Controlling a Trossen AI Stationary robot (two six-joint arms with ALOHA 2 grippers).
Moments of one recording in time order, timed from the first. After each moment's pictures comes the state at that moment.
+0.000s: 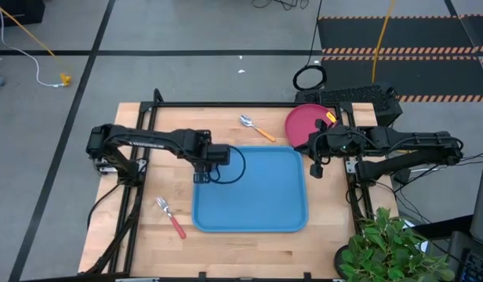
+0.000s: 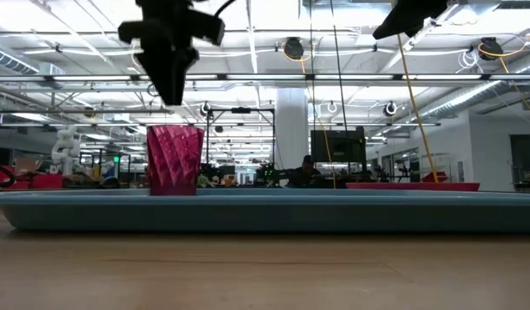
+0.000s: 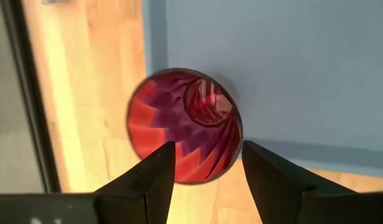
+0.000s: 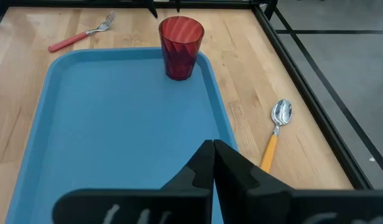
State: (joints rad) left arm -0.01 1.65 1.48 -1.28 -0.27 0.00; right arm 0.02 0.90 0.96 -0.68 0.21 0.04
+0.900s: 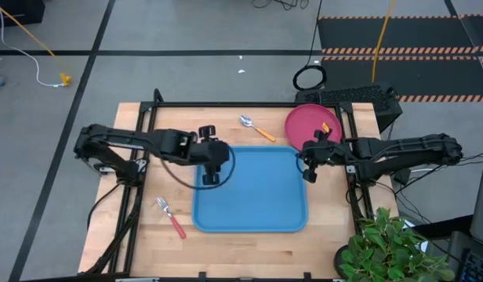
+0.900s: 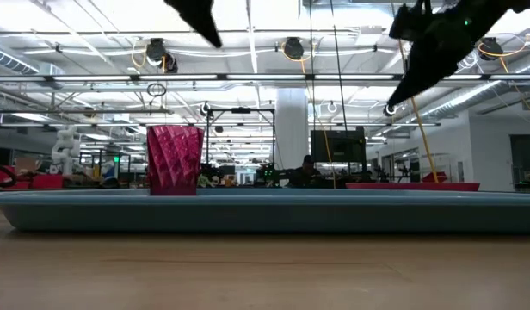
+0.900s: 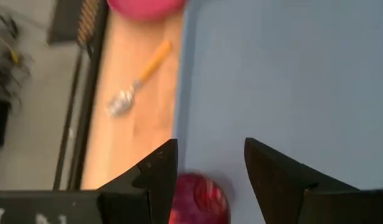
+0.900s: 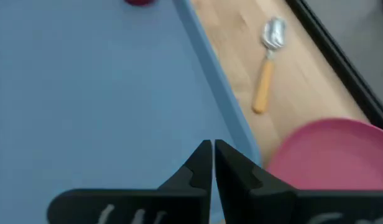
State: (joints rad) left arm -0.11 1.52 1.51 -0.97 -0.38 0.01; right arm 0.01 0.90 0.67 -0.60 0.31 0.17
